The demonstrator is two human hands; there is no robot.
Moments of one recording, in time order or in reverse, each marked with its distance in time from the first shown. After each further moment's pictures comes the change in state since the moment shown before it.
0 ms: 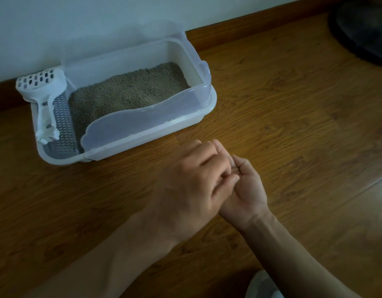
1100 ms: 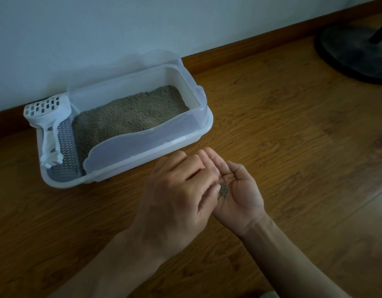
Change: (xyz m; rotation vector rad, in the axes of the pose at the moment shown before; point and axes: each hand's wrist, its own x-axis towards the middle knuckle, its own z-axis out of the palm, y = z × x) left_hand 0.006 -0.007 -0.021 0.152 -0.012 0.025; right_hand 0.009 -0.012 0.023 0.071 -0.102 -0.036
